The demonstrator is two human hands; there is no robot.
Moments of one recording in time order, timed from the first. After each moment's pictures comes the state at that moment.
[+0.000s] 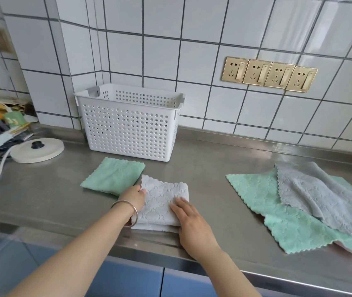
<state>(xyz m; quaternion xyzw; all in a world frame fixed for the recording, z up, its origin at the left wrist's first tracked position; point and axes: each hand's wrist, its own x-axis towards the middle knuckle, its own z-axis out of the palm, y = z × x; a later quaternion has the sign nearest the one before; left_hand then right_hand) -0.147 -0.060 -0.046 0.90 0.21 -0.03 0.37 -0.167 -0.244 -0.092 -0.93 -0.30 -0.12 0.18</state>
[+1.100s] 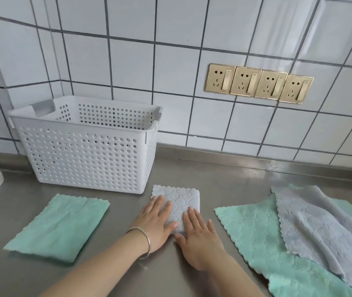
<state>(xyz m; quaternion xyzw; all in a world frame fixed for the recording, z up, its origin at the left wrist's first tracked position) -0.022 -0.132 -0.082 0.99 -0.07 -0.05 0.10 -0.043 -0.284 -0.065 -0.98 -0.16 0.10 0.09</state>
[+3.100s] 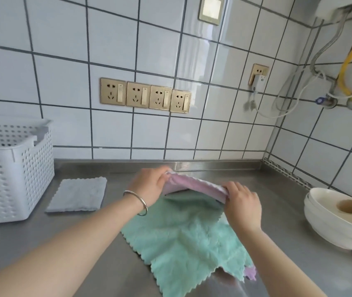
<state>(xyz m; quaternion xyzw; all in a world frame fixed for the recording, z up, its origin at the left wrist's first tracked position) -0.005 -0.353 0.053 0.87 -0.27 0.20 0.35 -0.078 -0.575 0.032 -0.92 0.11 -0.37 -0.01</state>
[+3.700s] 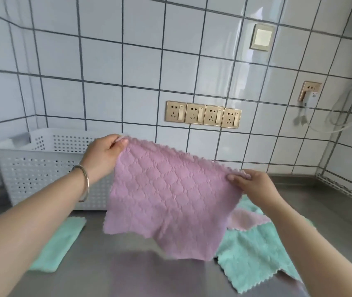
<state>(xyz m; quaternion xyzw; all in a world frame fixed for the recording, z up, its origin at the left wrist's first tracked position) -0.063 -0.108 0.135 0.85 -0.09 0.30 0.41 -0.093 -0.446 0.112 -0.85 0.01 -0.20 0.48</state>
